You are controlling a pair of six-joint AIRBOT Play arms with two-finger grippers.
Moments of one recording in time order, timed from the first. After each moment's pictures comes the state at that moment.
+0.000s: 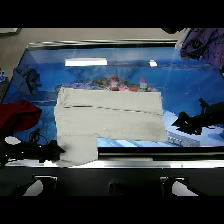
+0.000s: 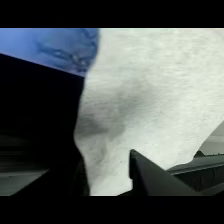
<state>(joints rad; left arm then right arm) 0.40 -1.04 0.35 0.94 -1.23 -1.40 -0.46 -1.29 0.97 2.01 -1.35 -1.67</state>
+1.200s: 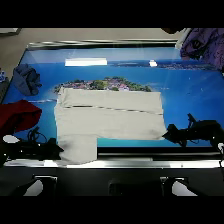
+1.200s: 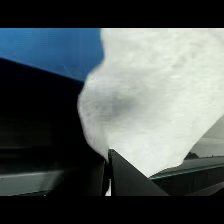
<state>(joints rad) 0.40 -1.02 0.39 0.92 -1.25 -1.42 -0.46 -1.28 0.65 2.17 -1.10 -1.76</state>
